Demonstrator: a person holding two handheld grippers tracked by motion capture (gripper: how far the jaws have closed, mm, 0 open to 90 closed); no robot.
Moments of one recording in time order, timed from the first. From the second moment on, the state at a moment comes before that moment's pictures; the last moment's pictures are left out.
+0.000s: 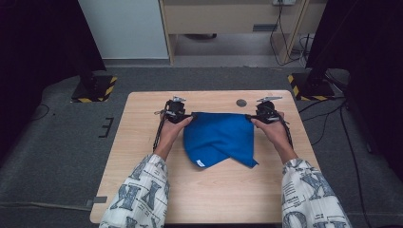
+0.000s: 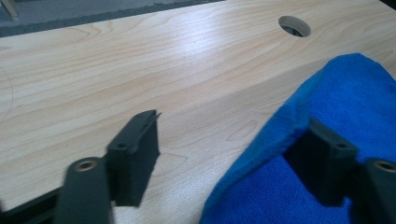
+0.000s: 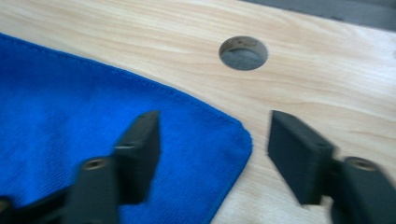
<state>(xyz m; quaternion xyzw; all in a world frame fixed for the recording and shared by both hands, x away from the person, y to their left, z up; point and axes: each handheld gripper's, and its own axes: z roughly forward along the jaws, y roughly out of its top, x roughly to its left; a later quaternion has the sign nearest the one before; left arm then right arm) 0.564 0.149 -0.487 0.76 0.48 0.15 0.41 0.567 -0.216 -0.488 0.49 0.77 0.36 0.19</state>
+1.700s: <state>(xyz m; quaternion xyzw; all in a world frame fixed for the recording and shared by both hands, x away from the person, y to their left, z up) 0.560 0.153 -0.531 0.76 0.48 0.23 0.37 0.473 -0.195 -0.530 0.43 0.82 0.35 0.15</state>
